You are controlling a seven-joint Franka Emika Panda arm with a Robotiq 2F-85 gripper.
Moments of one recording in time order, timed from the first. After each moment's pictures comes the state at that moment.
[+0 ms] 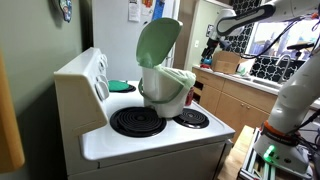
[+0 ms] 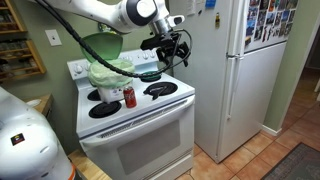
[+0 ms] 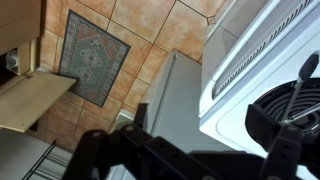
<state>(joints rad) -0.10 -0.32 -0.17 -2.20 -0.19 2.24 -0.24</state>
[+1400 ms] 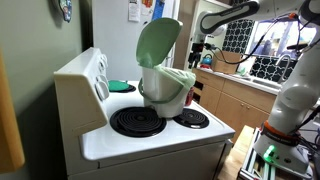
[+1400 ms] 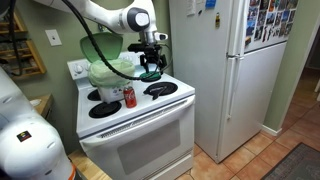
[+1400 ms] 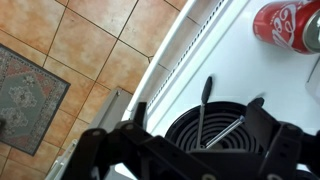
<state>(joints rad) 0.00 -0.15 -0.04 -2.07 -0.02 1.99 -0.15</state>
